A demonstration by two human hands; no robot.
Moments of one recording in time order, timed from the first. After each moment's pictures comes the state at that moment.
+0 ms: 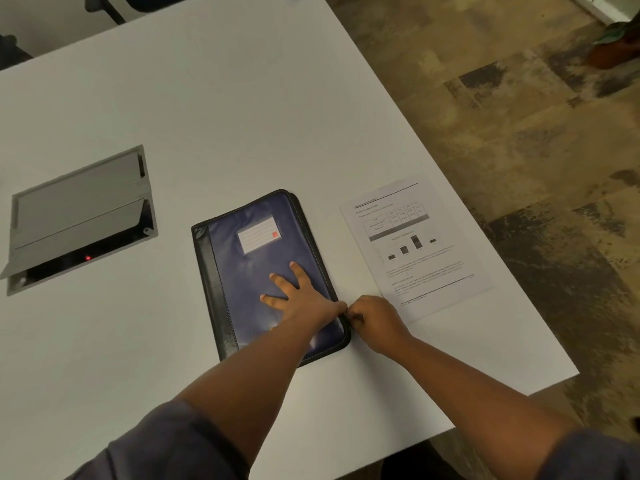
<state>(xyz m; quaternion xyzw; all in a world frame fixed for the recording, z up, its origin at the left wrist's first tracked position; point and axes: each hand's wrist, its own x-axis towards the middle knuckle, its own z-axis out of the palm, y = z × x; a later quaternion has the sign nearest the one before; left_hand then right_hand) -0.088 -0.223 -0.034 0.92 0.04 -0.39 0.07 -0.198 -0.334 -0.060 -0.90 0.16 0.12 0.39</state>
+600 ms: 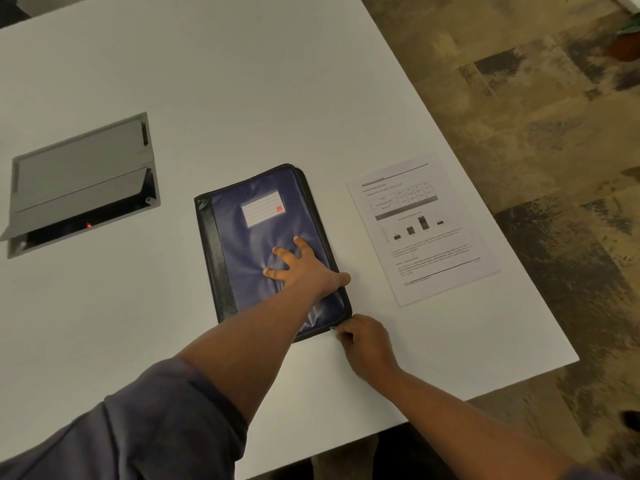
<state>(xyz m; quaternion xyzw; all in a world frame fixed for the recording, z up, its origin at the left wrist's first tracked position) -0.078 -0.223 -0.043 0.91 0.04 -0.39 0.08 -0.255 -0.267 -0.069 -0.88 0.20 0.03 0.43</state>
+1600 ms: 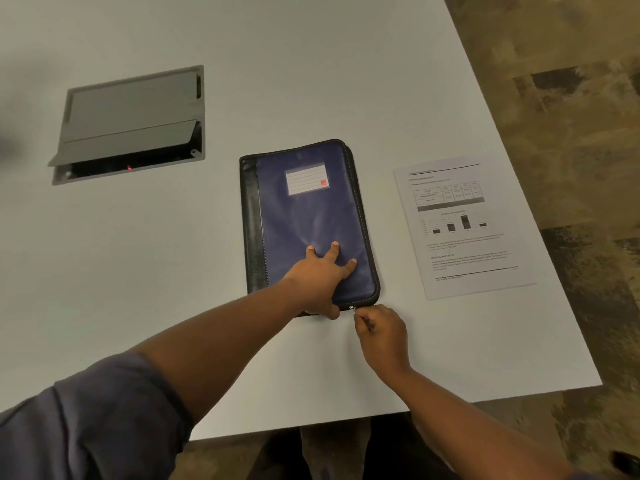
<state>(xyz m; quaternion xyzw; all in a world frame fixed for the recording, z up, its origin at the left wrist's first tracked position) -0.103 -0.137 -0.011 0.85 -0.39 -0.35 -0.09 -0.264 -0.242 -0.071 -0.88 0.23 -0.03 0.42</state>
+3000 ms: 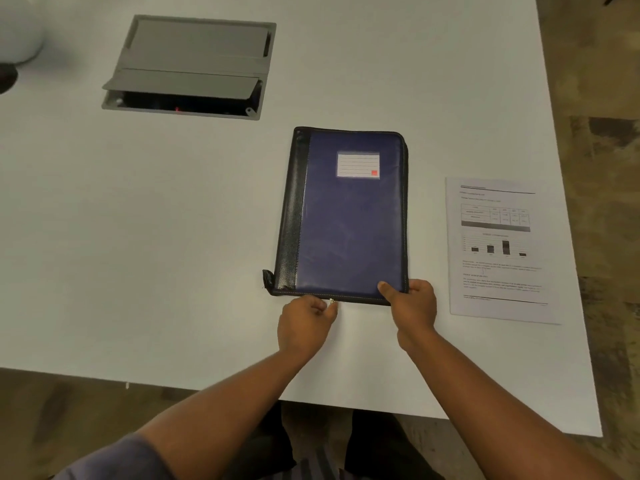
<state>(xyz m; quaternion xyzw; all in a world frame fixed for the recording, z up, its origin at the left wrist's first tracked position) -0.217 -0.068 -0.046 0.89 0.18 -0.21 0.37 -0.205 -0.255 -0.048 -0.68 0.49 0.07 0.54</state>
